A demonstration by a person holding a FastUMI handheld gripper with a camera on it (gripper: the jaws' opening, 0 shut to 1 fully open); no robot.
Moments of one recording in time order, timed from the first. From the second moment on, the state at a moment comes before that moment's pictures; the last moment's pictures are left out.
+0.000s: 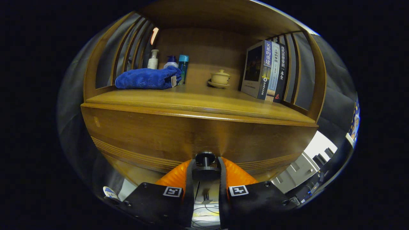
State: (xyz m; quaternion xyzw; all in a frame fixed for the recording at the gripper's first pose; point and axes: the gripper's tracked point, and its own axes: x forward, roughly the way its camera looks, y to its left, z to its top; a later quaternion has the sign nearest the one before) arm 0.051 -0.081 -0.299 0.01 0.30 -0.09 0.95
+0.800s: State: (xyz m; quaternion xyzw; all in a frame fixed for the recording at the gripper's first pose) arm -0.053 -0.064 -0.276 0.03 0.39 -0.09 0.92
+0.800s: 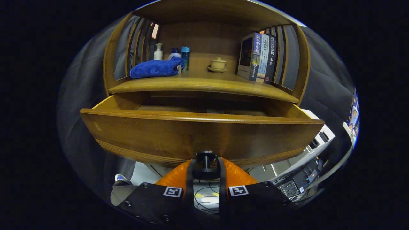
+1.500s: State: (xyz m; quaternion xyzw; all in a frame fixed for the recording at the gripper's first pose) arm -0.112 -0.054 -0.270 0.05 0.41 -0.09 0.91
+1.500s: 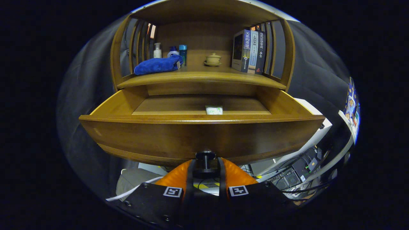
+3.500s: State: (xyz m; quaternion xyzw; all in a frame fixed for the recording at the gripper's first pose) arm 0.009 -0.131 -0.165 0.08 0.42 -0.22 0.88
